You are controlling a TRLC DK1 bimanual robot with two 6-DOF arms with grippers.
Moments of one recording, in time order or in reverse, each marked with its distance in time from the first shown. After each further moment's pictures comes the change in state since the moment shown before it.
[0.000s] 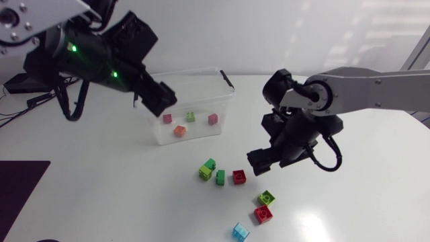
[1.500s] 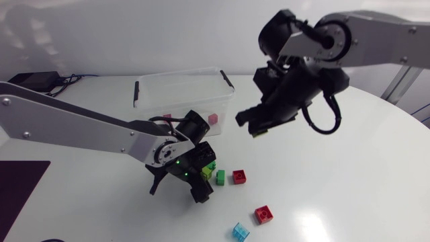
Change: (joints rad) left arm -0.206 0.486 -0.316 0.414 0.065 0.026; right arm 0.047 -0.024 0.303 -0.063 0.043 0.002
